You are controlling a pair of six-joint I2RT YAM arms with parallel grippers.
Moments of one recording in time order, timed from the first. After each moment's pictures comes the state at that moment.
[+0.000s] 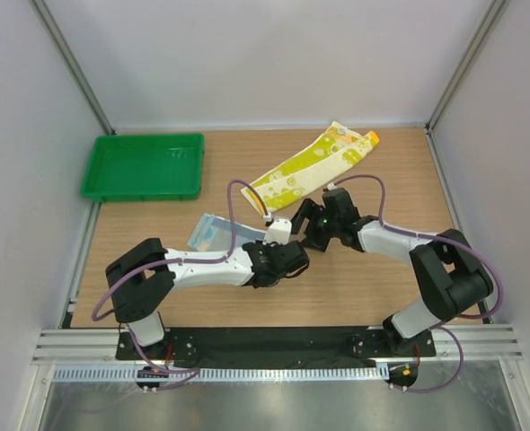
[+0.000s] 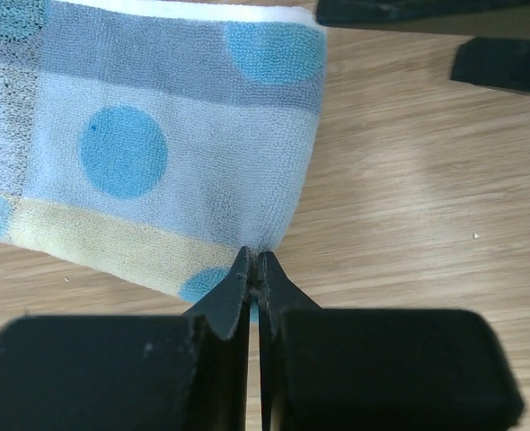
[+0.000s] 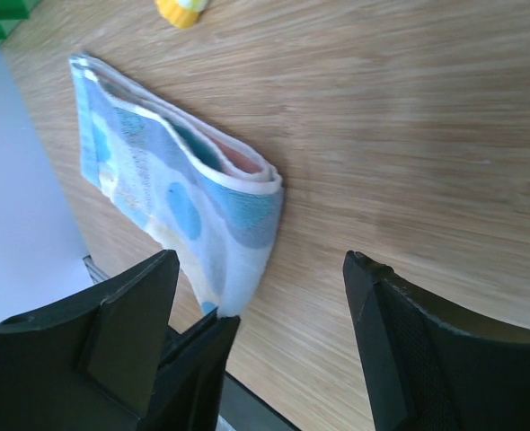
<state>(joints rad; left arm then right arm) -1.17 1.71 1.06 -0.51 -0.64 -0.82 0.48 1.53 0.73 0.00 -0.31 0.96</state>
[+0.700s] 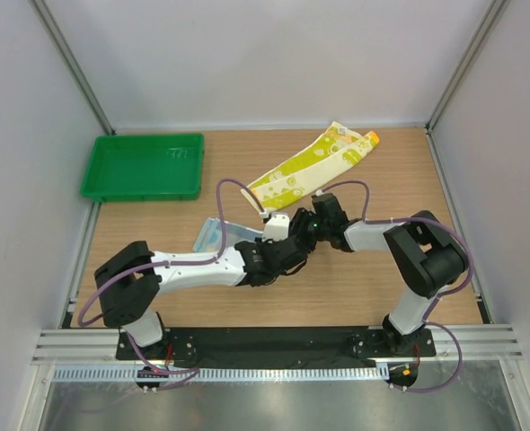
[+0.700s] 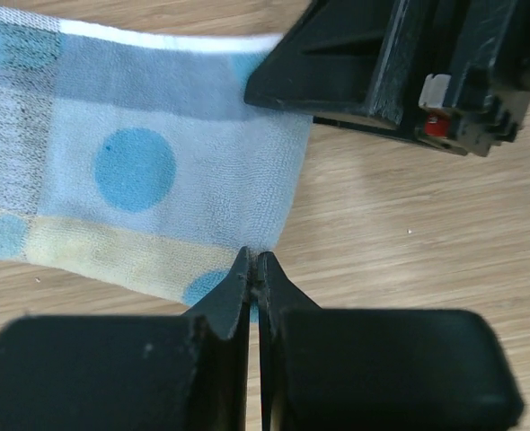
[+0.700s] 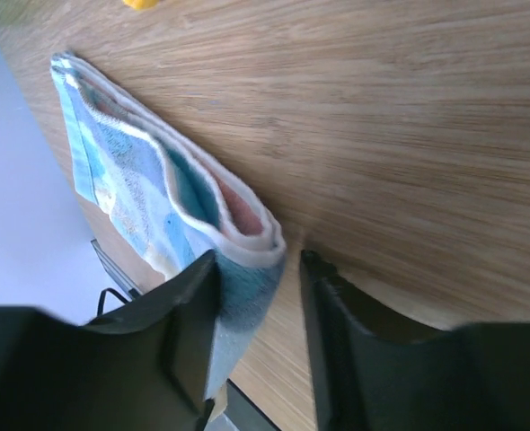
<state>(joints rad) -1.17 1.65 1.05 -0.46 -0.61 -0.85 0.52 1.72 0.73 0.20 -0.39 1.02</state>
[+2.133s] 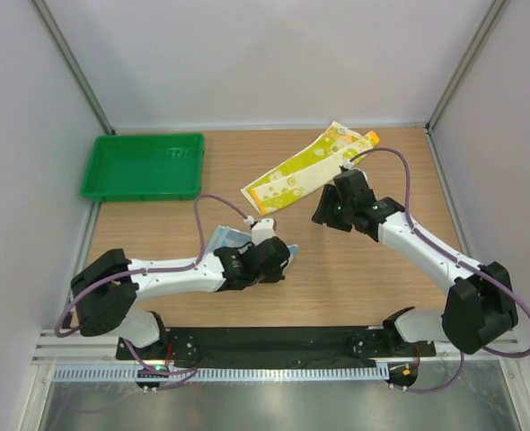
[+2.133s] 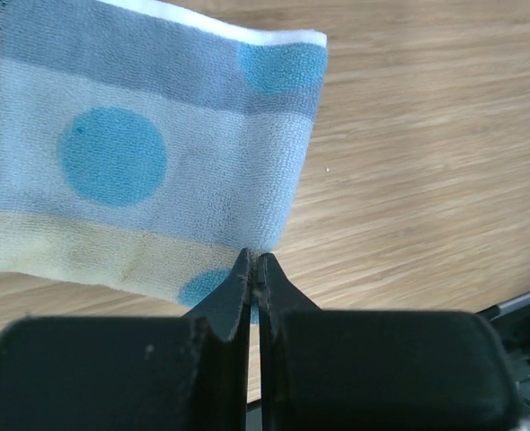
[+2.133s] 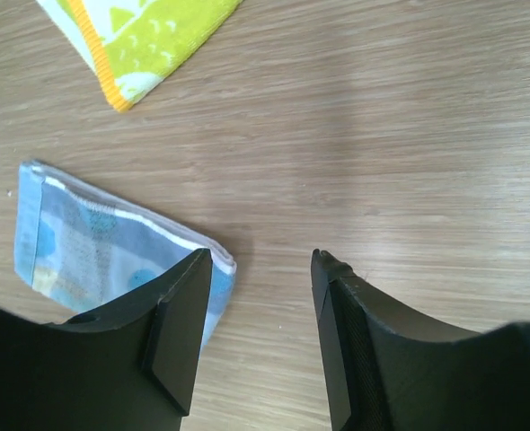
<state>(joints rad) -1.15 1.52 0.90 -0.30 -0.37 -1.00 0.47 1.34 0.97 -0.48 0.08 0.67</state>
